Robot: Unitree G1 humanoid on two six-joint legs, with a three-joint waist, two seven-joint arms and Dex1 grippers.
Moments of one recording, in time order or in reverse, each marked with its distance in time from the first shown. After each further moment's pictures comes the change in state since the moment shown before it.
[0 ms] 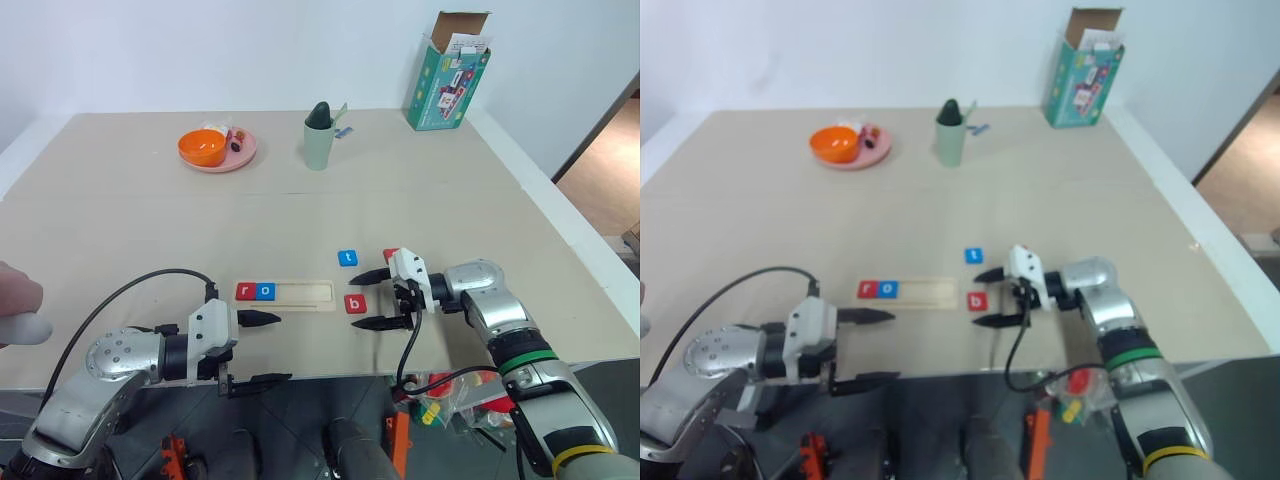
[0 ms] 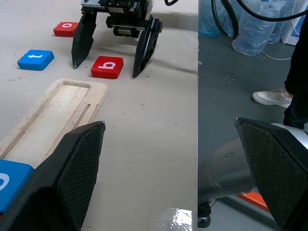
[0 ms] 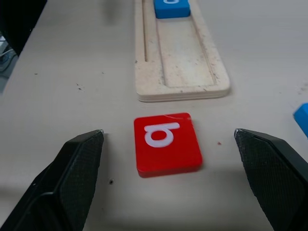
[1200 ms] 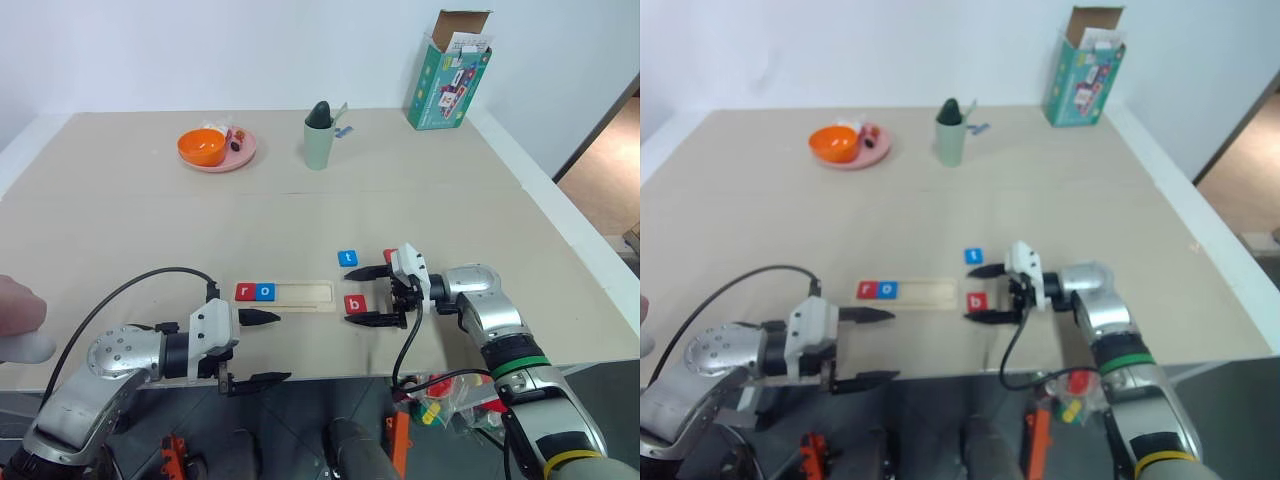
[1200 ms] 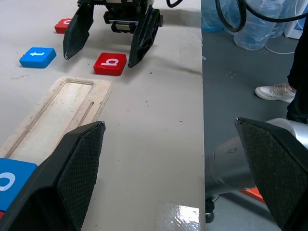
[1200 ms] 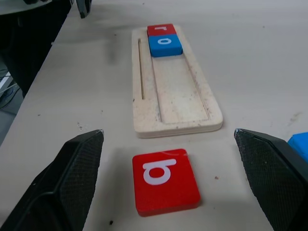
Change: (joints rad) left arm -0.012 0.007 -0.007 0.009 0.020 -0.008 -0.002; right arm 0.031 0.044 -0.054 -0.025 0.056 0.007 -0.004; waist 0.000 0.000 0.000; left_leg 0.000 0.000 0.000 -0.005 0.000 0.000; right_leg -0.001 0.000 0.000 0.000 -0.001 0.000
